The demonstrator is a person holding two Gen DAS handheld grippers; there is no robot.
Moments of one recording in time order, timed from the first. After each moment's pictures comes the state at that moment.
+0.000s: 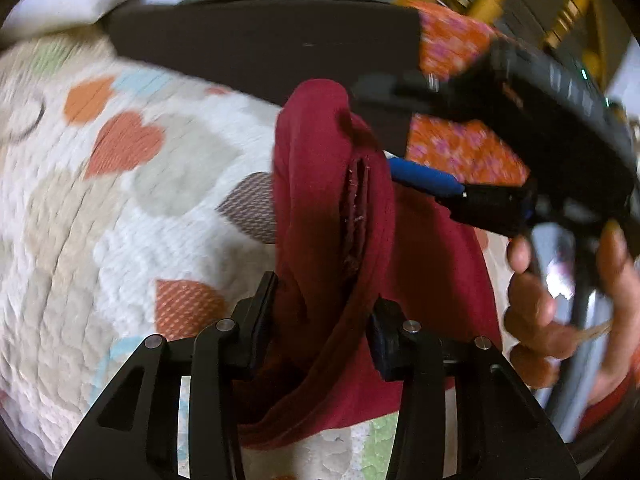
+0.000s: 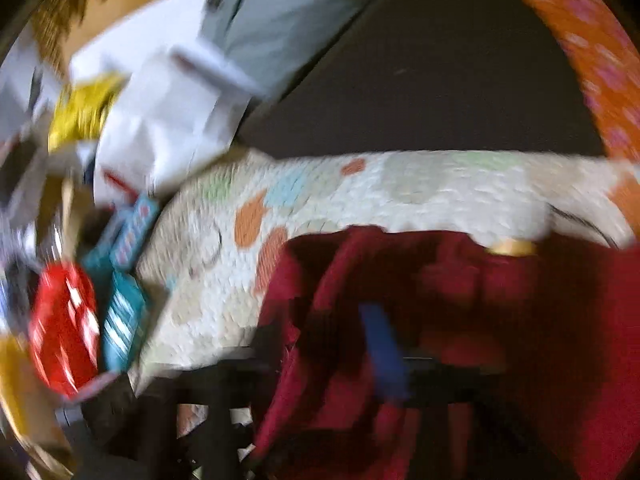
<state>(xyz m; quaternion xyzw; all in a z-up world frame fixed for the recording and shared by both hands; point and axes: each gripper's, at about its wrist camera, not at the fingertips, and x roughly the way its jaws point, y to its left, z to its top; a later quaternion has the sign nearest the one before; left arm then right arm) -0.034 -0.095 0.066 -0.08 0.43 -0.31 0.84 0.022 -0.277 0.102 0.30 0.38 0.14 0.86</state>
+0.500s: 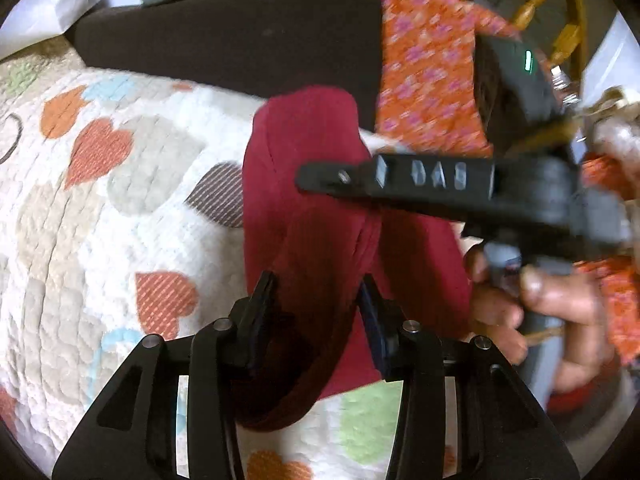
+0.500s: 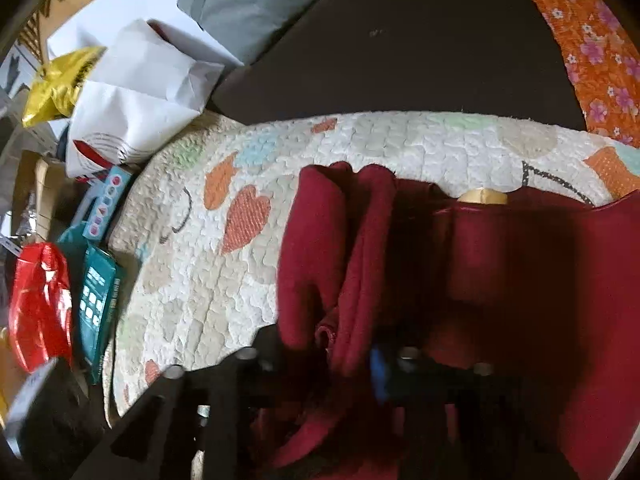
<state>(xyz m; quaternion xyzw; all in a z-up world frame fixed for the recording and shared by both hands) -0.044 -0.098 0.090 -0.08 0.45 -0.36 0.81 0.015 -0.268 0.086 0.20 0.45 0.12 0.86</state>
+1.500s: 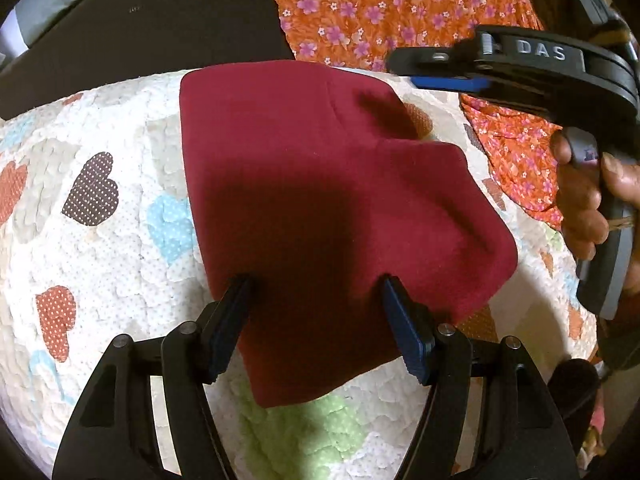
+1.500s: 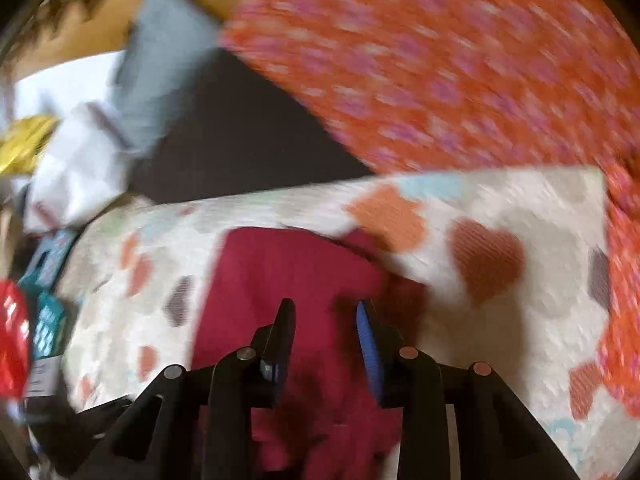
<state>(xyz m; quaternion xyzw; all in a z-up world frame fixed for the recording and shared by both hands) -0.089 -0.233 0.045 0.07 0.47 -0.39 0.79 -0.075 -0.423 0.117 0.15 0.38 0.00 0.91</state>
